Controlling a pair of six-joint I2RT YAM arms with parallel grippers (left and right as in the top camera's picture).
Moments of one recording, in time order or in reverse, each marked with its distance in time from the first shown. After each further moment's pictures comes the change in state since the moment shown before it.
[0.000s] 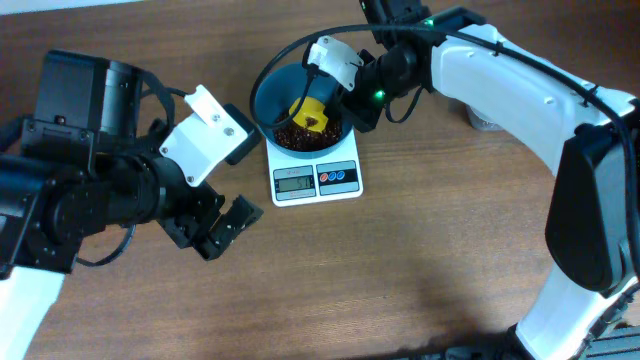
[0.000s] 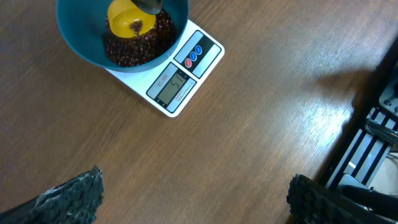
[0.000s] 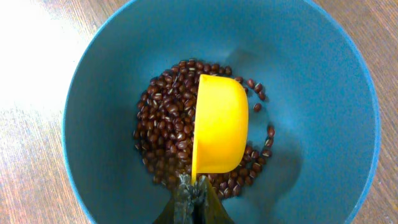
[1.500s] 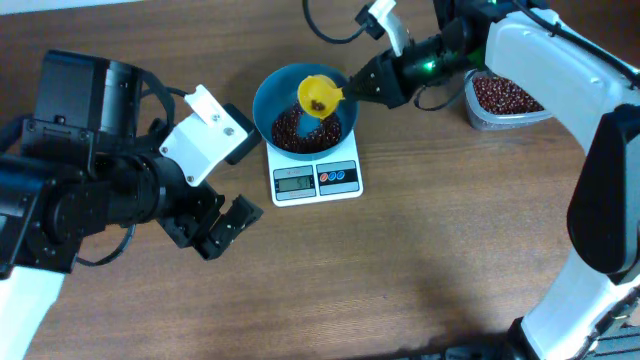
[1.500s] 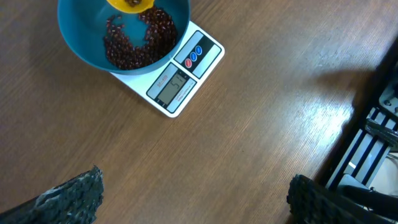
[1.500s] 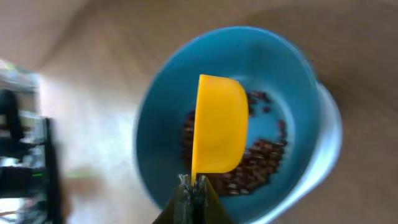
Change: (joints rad) left arm 0.000 0.000 0.000 0.000 0.000 0.000; right arm -0.199 0.000 0.000 -0.015 -0.410 0.256
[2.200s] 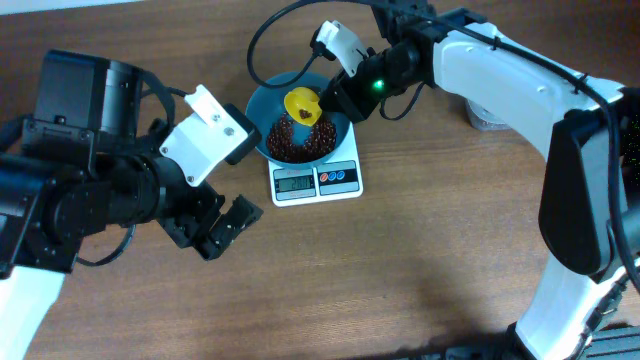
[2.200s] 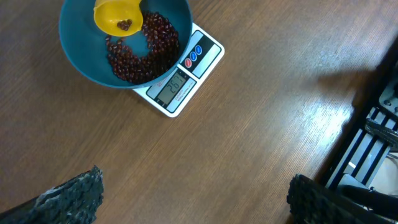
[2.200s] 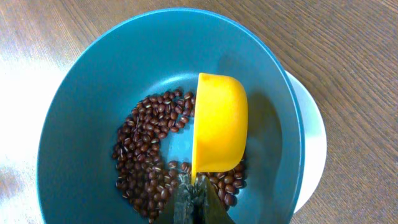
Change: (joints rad) left arm 0.000 0.001 0.000 0.000 0.000 0.000; right arm 0.162 0.047 0.001 0.109 0.301 -0.004
